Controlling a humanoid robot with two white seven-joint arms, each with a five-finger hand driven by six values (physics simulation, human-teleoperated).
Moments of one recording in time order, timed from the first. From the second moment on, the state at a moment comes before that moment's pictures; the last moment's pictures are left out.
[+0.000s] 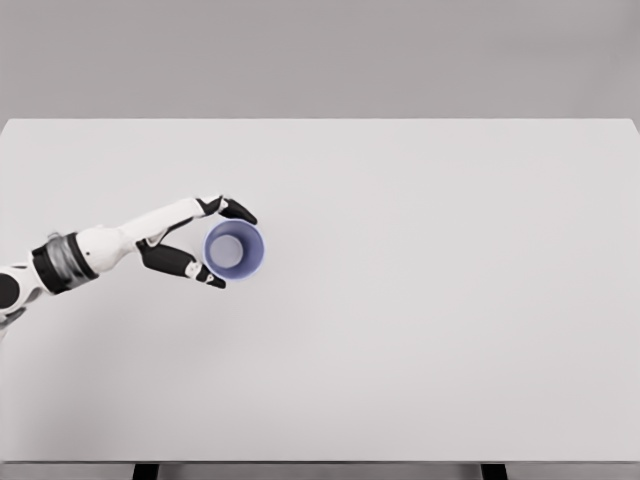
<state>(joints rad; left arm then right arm) -0.58 0.83 -0.95 -1.42 0.43 -0.61 -0.32 0.07 0.00 -0.09 0.07 0.07 -0.11 0.06</state>
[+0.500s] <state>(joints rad) -0.66 0.83 -1.09 -1.42 0.45 -0.61 -0.29 0.07 0.00 -0.09 0.07 0.07 -0.11 0.06</state>
